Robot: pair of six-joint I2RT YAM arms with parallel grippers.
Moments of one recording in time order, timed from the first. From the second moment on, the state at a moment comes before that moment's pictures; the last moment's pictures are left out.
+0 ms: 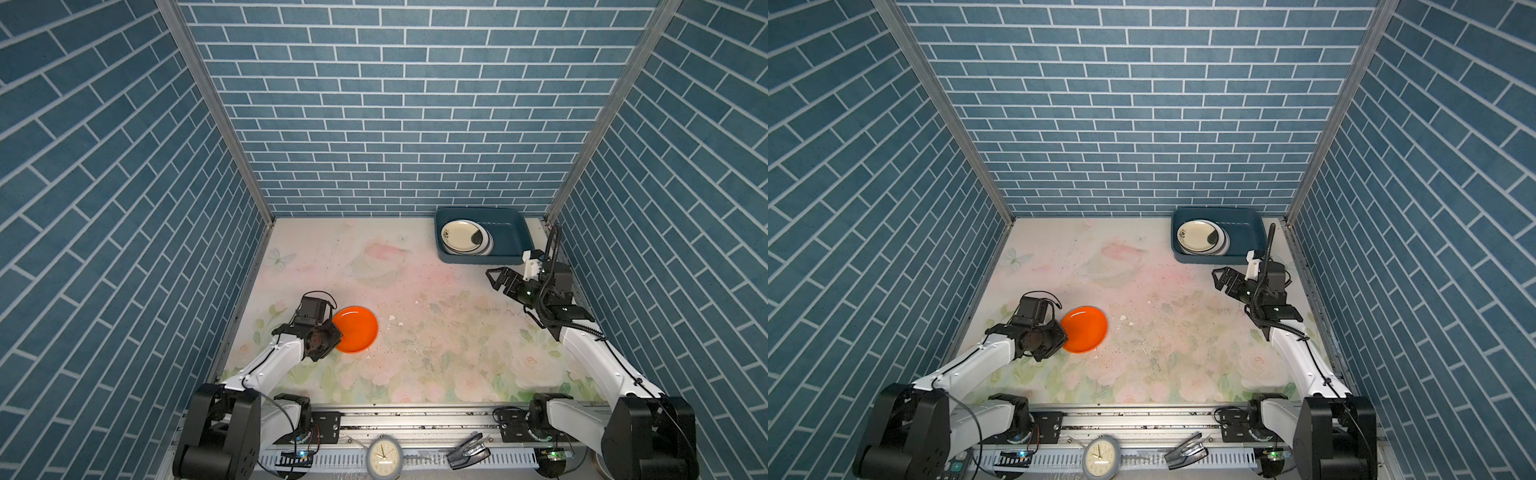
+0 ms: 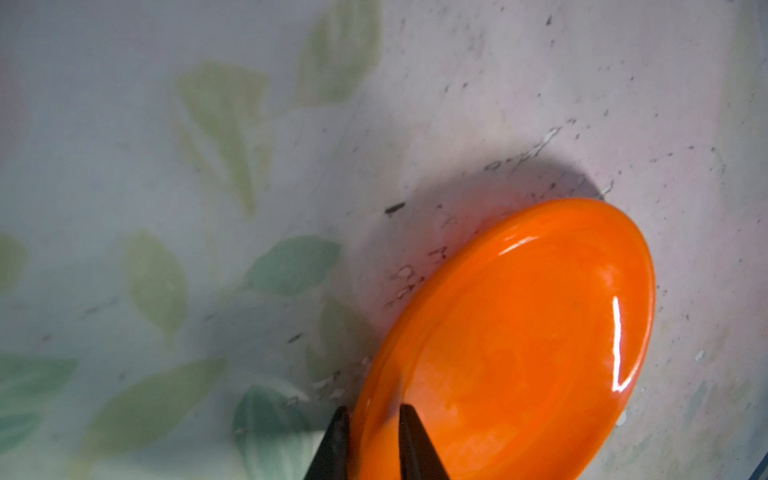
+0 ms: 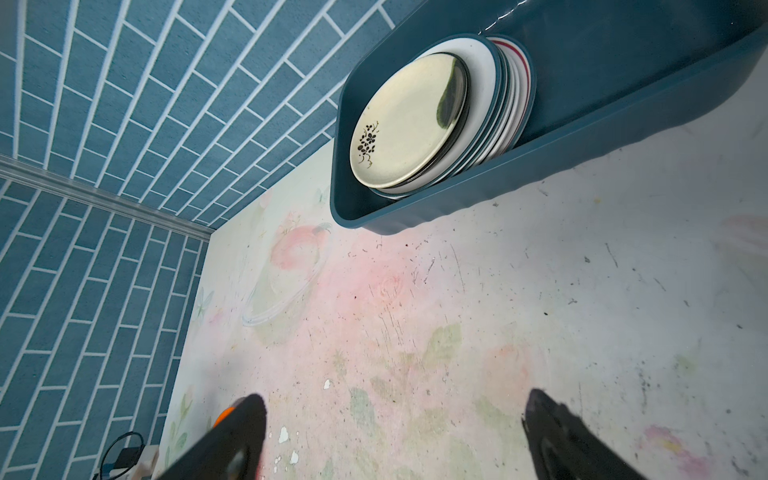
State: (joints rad) left arm -0.17 1.20 0.49 -0.45 0.17 -0.89; right arm 0.07 1.11 0.68 -0.13 -0.40 0.55
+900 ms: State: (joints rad) left arm -0.16 1.25 0.66 -0.32 0.25 -0.79; right arm 0.06 0.97 0.73 -0.33 -0.36 0.58
